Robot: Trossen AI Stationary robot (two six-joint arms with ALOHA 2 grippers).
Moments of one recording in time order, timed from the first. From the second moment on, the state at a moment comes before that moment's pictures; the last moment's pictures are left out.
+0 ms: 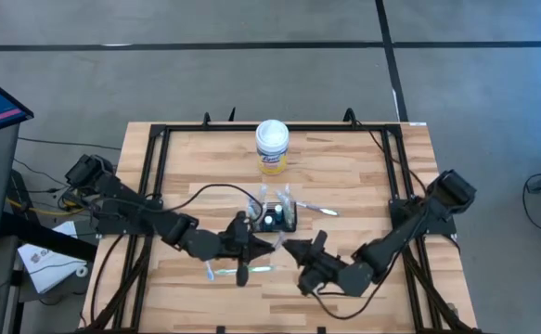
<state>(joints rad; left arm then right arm) -0.52 1.51 1.02 0.24 -0.56 -0.37 0.70 1.72 1.11 0.50 1.17 -1.11</state>
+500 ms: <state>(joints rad) -0.39 1.46 1.01 0.15 -0.26 -0.62 0.72 1.79 1.19 0.44 1.31 -1.25</state>
